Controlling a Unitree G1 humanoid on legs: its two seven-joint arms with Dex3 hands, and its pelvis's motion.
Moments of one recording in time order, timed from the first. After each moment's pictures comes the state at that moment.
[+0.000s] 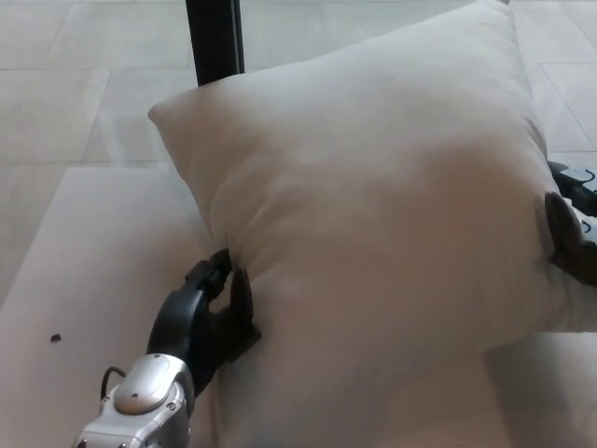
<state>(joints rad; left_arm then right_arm) -0.23 0.07 -0.09 -0.02 -0.23 0.61 0.06 -0.41 -0.45 -0.01 0.18 0.17 0.33 0.09</state>
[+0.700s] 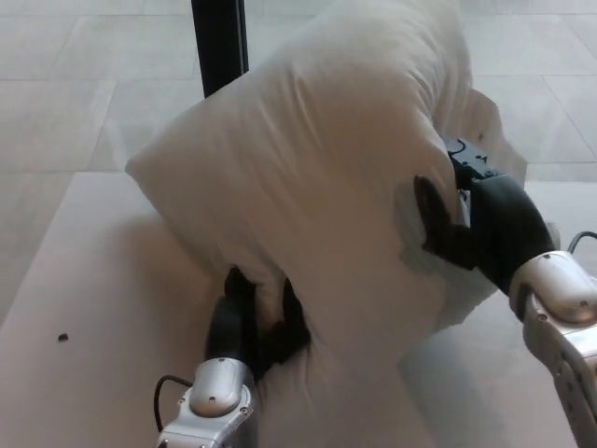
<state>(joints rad) -0.28 -0.09 -0.16 0.18 -0.09 0.47 0.23 -0.48 -0.22 0.15 -0.01 0.11 0.46 0.07</state>
